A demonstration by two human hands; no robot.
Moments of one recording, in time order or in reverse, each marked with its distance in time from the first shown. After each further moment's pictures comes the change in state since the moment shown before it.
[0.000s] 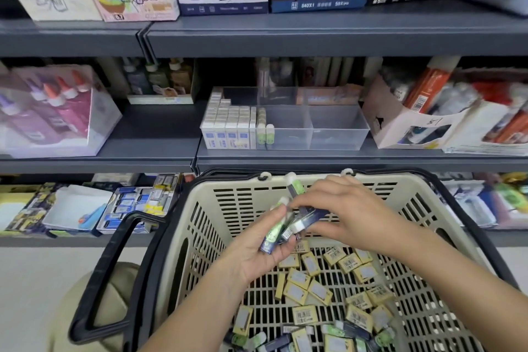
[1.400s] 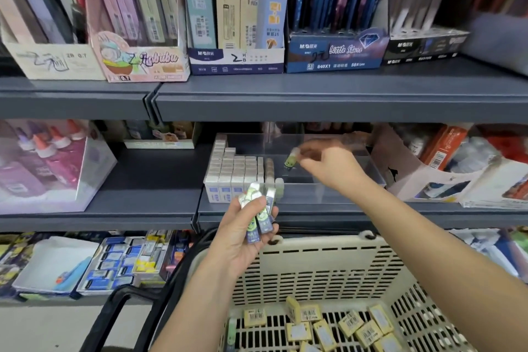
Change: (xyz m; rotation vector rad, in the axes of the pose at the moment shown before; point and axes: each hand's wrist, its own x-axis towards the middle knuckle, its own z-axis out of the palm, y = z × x) left_hand 0.036 0.104 0.017 0.075 -0.020 0.428; right_hand 0.155 0.071 -0.024 0.268 0.256 0.586
